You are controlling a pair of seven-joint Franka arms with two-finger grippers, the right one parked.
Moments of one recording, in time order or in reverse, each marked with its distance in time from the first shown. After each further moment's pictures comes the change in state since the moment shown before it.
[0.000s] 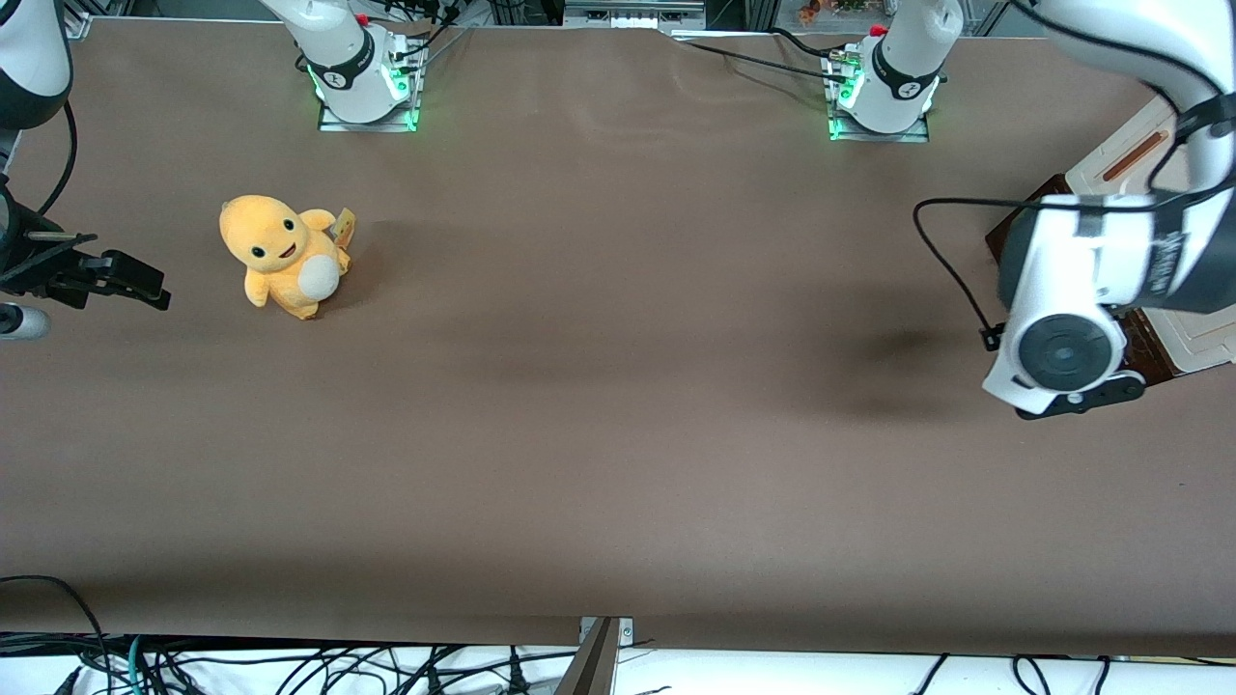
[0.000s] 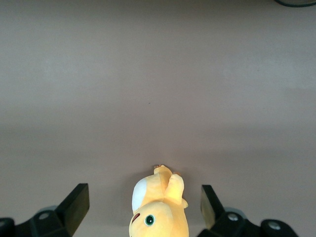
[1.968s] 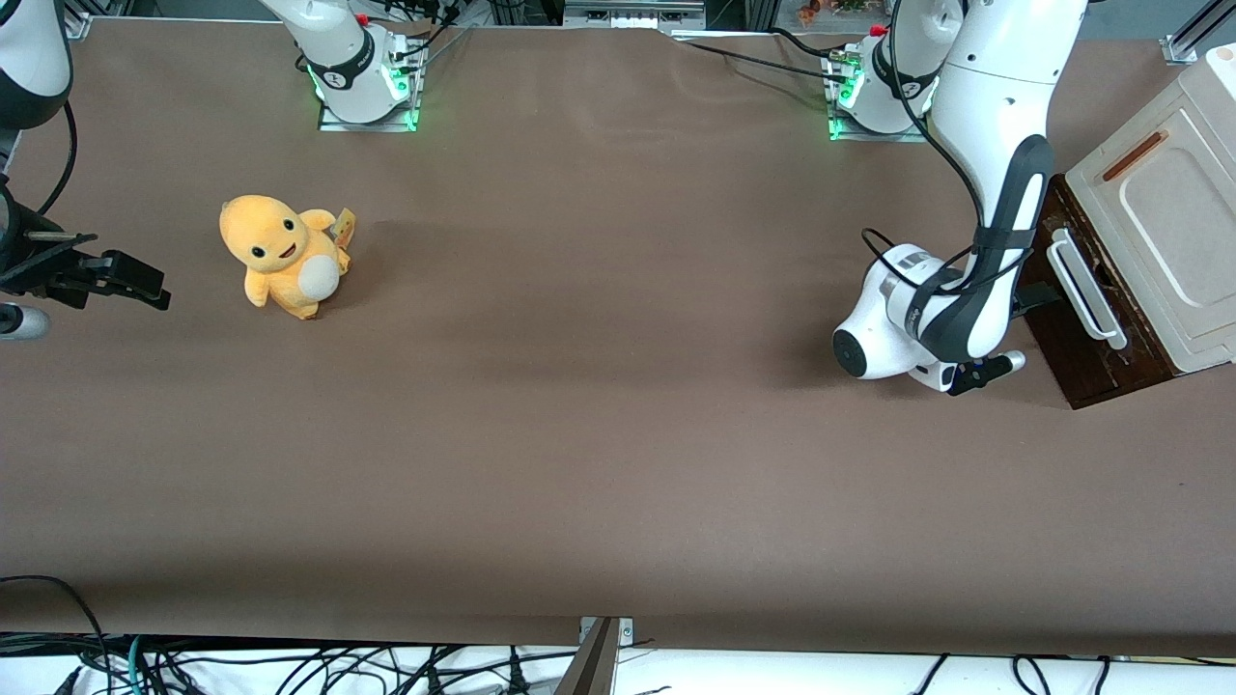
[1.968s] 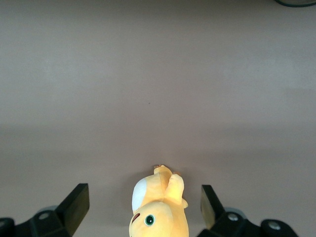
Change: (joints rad) arm -0.069 0.134 -0.031 -0.361 0.427 0.044 -0.519
